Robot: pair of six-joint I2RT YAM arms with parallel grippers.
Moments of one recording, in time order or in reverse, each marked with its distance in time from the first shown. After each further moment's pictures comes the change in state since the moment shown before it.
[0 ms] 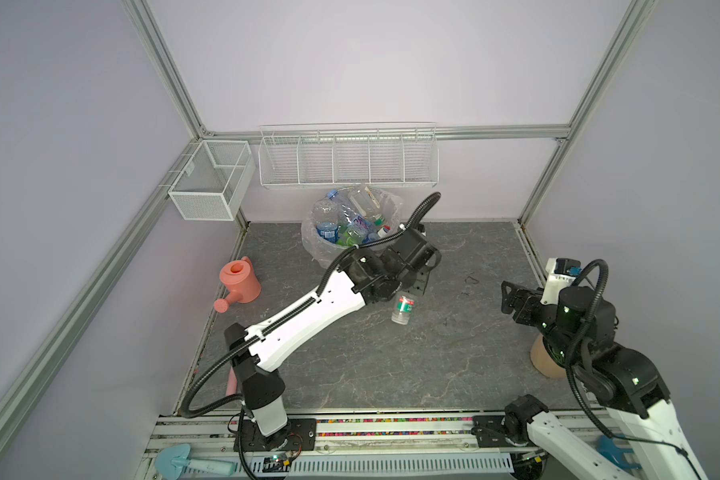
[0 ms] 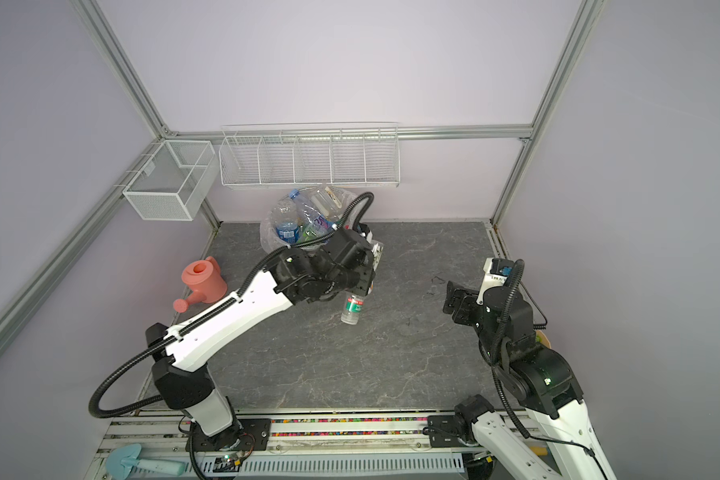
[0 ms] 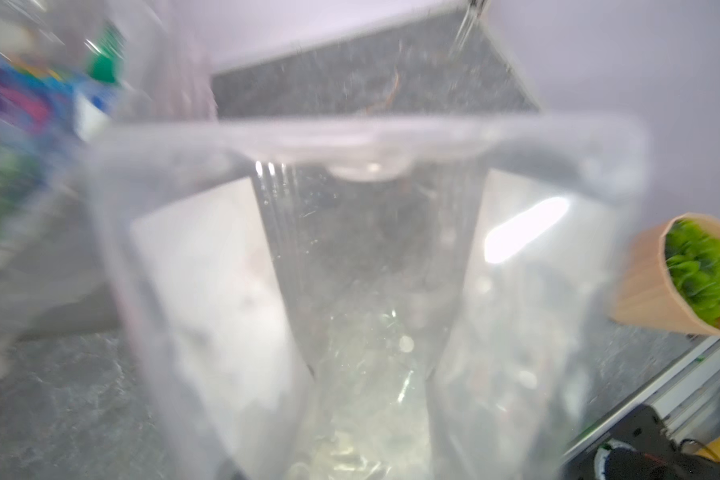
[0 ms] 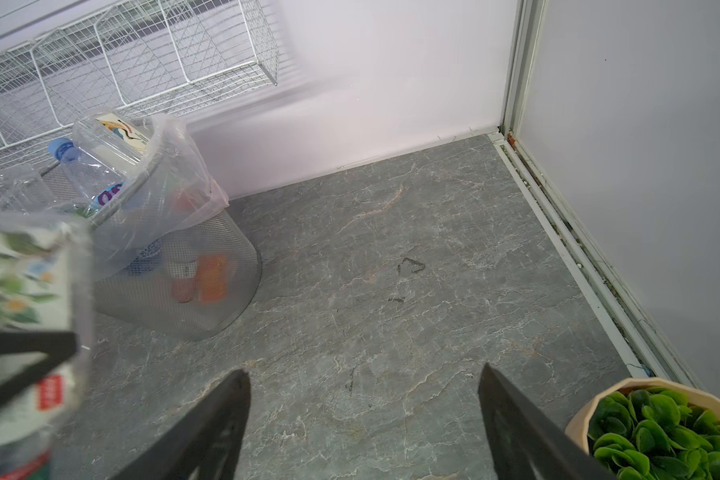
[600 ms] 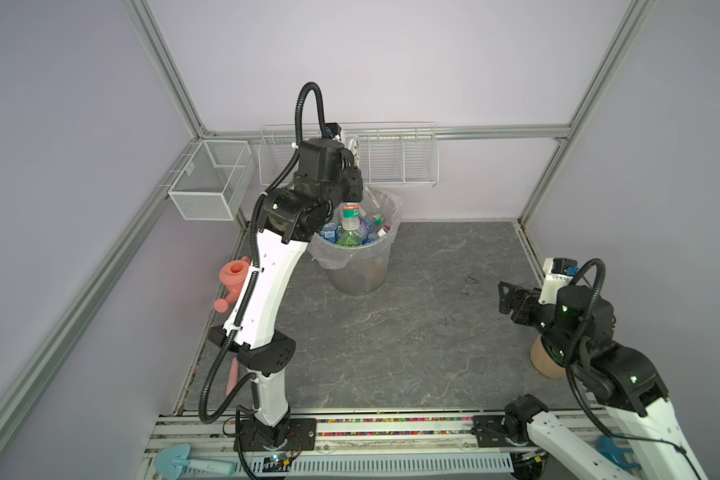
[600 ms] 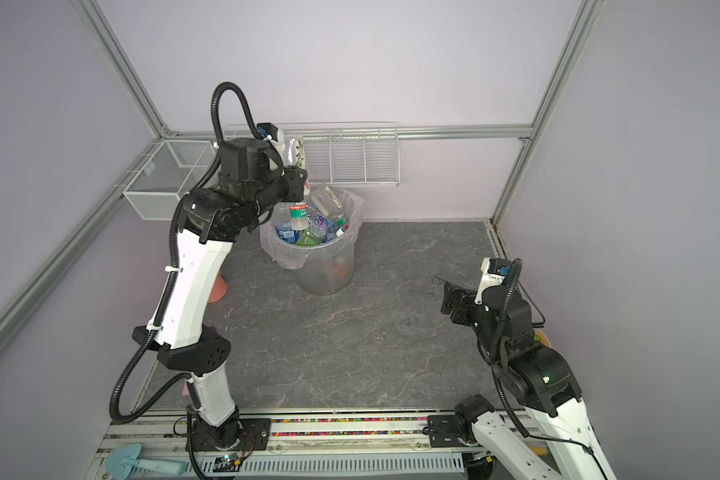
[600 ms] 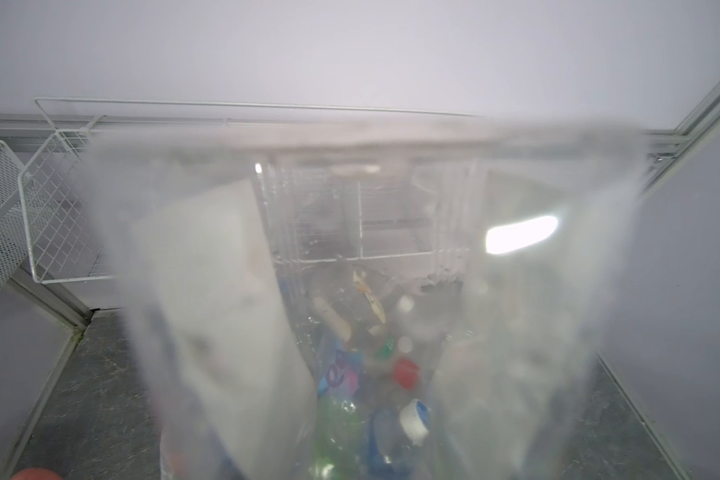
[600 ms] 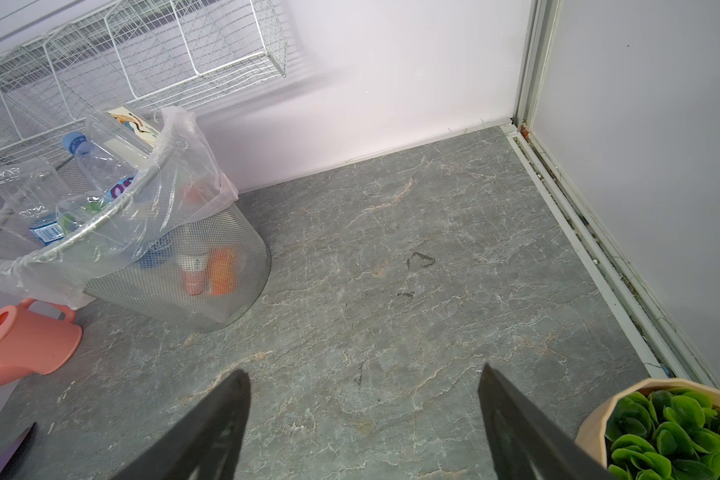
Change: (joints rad) left arm 0.443 0.207 0.631 -0.040 0.021 0.210; right arm 0.000 0.003 -0.003 0.001 -0.038 0.011
